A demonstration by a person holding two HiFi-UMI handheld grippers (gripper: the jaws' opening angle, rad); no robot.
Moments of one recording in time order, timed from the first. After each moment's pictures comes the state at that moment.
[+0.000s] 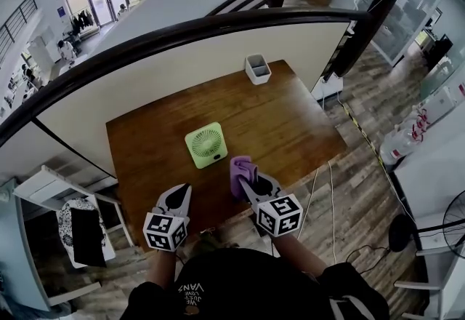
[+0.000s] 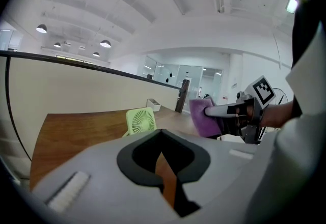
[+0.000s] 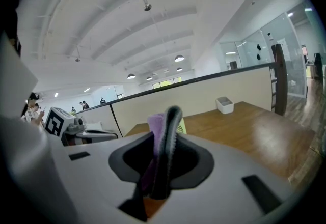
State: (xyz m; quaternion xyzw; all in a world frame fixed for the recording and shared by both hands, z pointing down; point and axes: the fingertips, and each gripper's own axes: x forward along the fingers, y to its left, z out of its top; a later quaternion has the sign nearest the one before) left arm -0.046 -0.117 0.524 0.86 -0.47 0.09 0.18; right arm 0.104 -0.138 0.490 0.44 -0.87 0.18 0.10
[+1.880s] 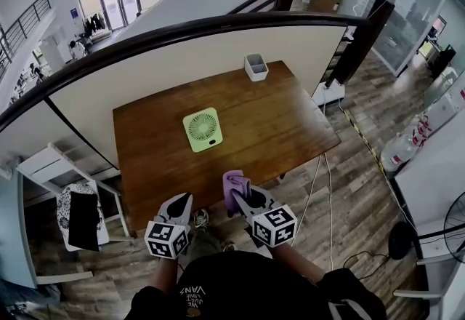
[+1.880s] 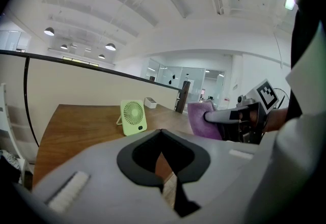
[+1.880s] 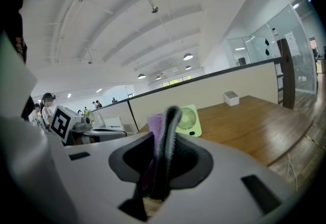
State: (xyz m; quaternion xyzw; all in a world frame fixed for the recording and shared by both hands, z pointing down) left arm -0.015 -0.011 0.531 0.84 -0.50 0.08 0.19; right arm 0.114 -0.028 0.502 0.39 -0.90 0.18 0.09
